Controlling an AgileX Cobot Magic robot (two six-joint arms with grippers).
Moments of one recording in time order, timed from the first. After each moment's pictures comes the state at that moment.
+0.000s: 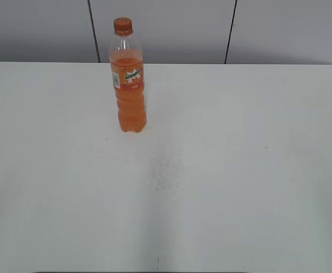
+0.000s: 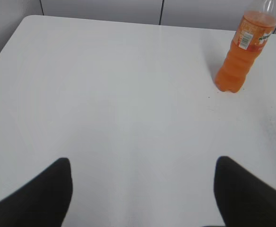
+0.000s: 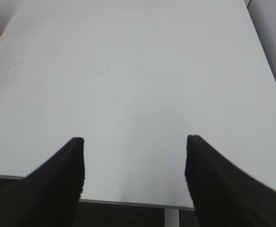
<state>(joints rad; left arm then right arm) -0.02 -0.01 -0.53 0.02 1.07 -0.12 -0.04 -0.01 -0.50 0.13 1.11 -0.21</state>
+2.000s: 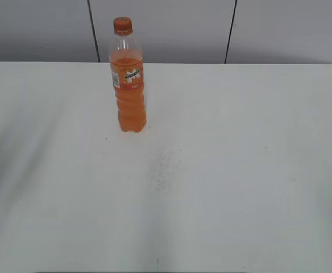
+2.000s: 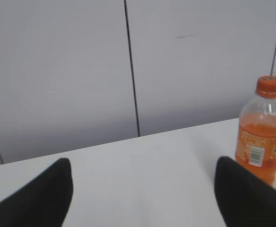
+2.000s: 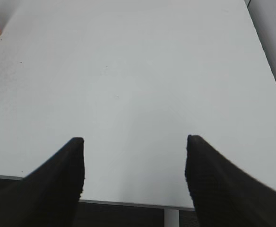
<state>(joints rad) -0.09 0.91 -0.38 0.26 -0.35 -0.11 -0.04 -0.01 -0.50 0.13 1.11 -0.21</state>
